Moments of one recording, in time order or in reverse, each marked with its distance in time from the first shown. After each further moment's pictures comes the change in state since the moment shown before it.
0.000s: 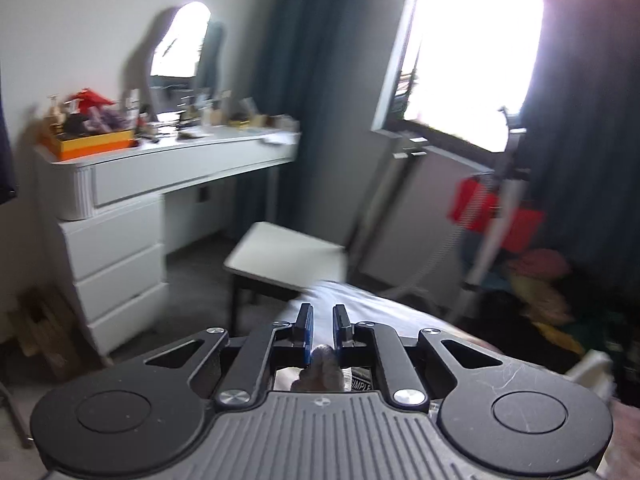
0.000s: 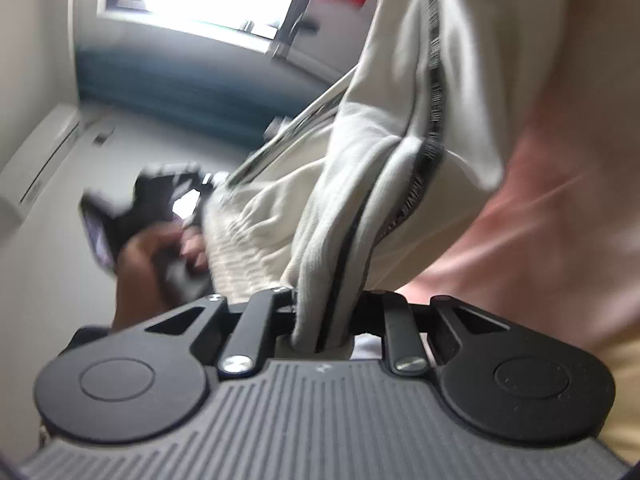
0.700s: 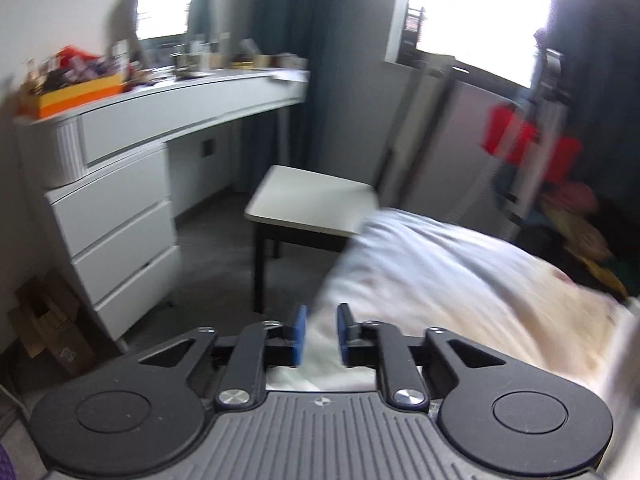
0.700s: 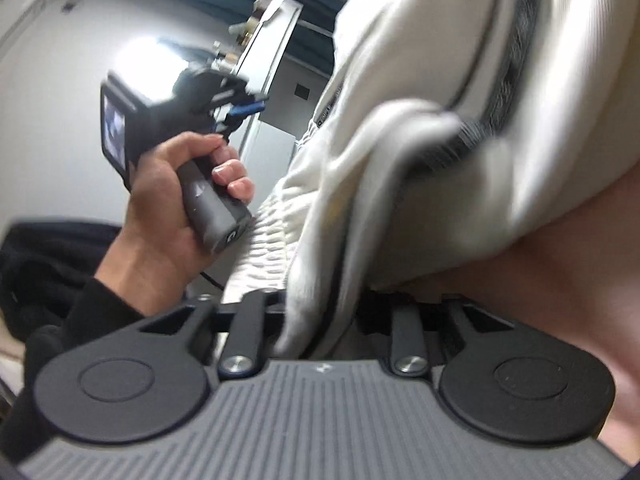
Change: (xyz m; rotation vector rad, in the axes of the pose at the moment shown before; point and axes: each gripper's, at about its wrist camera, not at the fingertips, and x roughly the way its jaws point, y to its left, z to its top) left arm 0.087 0.074 -0.057 0.116 0.146 -0.050; right arm 0.126 0.020 -0.010 -0.238 0.261 -0.184
